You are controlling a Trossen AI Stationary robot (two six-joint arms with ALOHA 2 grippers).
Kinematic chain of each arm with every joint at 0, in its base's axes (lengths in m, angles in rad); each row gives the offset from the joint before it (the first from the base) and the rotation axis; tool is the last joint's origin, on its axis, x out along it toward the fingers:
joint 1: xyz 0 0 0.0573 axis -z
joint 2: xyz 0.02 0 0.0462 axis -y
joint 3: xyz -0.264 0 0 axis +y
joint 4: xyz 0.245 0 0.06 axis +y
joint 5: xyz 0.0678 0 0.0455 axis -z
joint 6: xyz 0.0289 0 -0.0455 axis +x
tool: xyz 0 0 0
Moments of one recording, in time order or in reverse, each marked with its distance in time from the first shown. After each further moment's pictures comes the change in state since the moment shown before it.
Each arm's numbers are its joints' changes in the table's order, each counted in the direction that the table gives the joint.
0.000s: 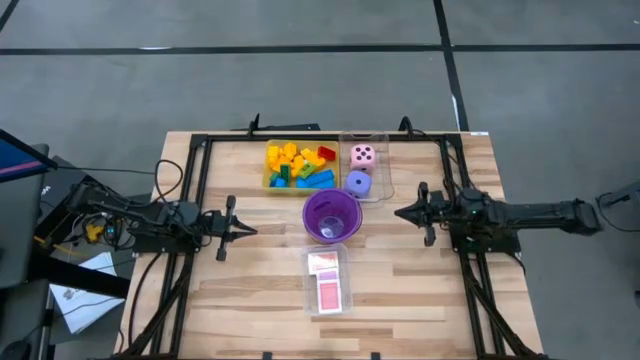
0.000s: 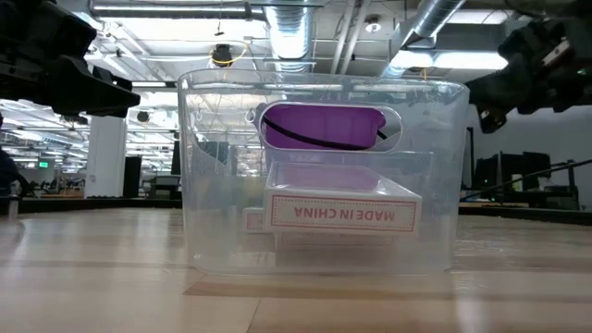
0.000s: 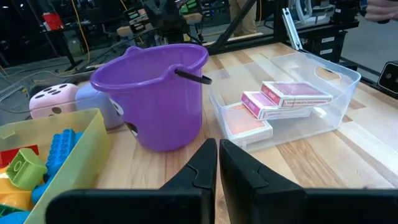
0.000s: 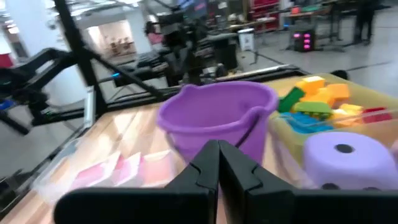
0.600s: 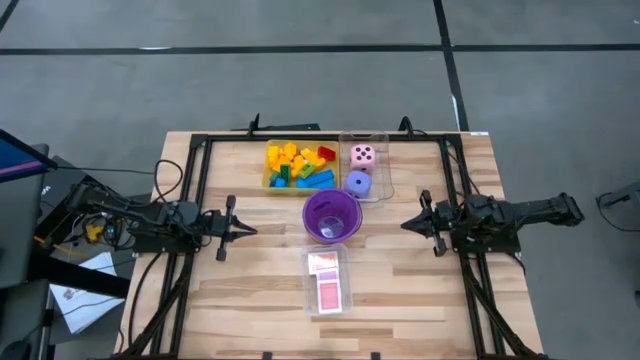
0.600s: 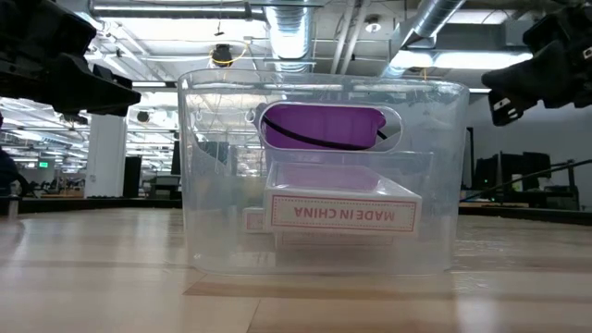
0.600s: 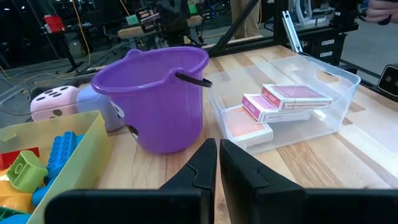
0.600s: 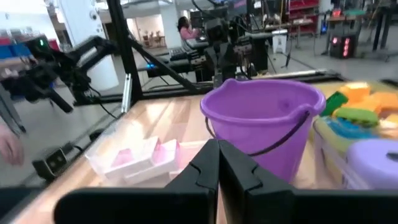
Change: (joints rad) left arm 0.000 0.000 0.000 -0.008 0.000 0.000; right arm -0.185 0.218 -0.003 0.216 0.046 -0.058
